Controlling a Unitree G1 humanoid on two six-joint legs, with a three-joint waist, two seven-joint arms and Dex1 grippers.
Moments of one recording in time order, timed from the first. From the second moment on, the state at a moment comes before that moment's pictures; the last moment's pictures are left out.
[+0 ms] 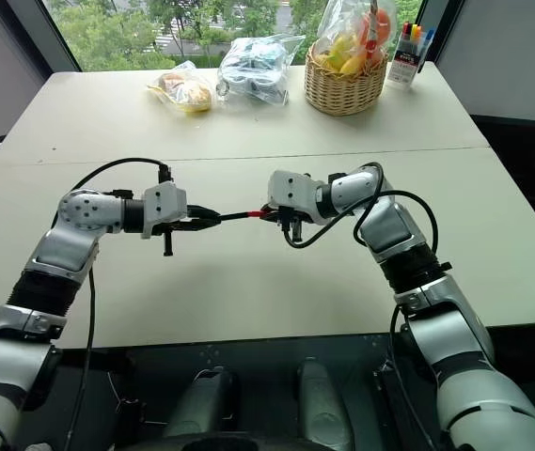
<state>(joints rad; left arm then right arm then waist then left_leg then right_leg) -0.63 0.64 -0.18 0.30 -0.07 -0.13 -1.18 -0.83 -0.49 0.33 0.25 -0.07 0.16 1.18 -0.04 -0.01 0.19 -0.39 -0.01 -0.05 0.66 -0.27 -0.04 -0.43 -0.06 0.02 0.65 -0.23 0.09</state>
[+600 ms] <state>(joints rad) -0.63 0.63 -0.18 0.35 -0.03 -0.24 -1.18 -0.83 -0.48 0.37 0.21 -0.11 0.18 1.18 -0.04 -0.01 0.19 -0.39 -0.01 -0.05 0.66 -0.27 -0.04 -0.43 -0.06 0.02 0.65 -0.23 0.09</state>
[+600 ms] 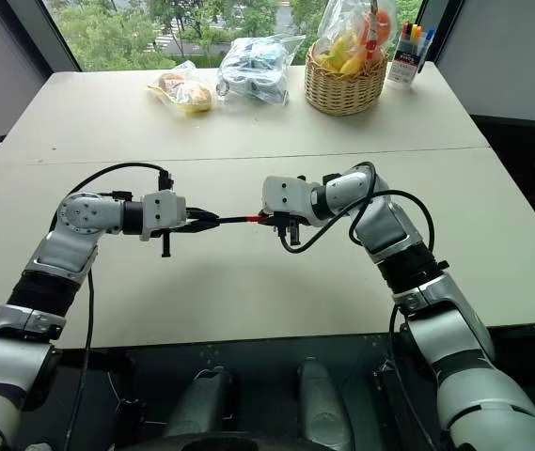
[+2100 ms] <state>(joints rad) -0.61 0.59 -0.11 0.29 -0.05 -0.09 -1.18 -0.78 -0.45 0.34 0.04 -0.19 0.19 1.12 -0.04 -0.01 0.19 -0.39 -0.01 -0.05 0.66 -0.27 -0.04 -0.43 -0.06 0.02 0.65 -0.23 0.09</state>
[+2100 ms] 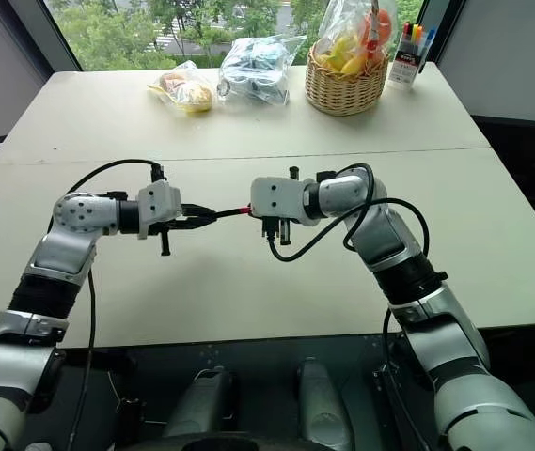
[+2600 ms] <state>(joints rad) -0.61 0.58 -0.11 0.25 -0.05 -0.05 -1.22 -0.76 -0.46 0.33 0.08 -0.20 0.10 1.15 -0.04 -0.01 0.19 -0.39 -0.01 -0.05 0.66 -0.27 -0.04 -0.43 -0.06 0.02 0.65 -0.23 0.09</state>
